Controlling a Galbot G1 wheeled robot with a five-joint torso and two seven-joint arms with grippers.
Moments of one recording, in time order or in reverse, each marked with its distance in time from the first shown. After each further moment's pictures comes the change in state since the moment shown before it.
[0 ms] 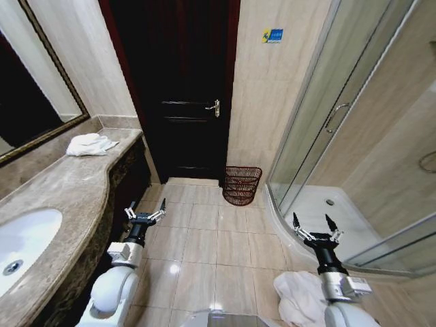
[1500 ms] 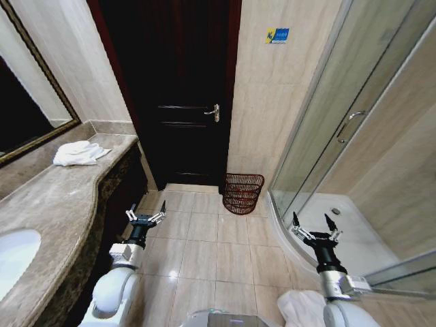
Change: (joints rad) left arm 0.002 -0.015 0.000 0.029 0.005 -0.020 0.011; right arm 0.024 0.000 -0.003 -0.021 0.015 0.007 -0.001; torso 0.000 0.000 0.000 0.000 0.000
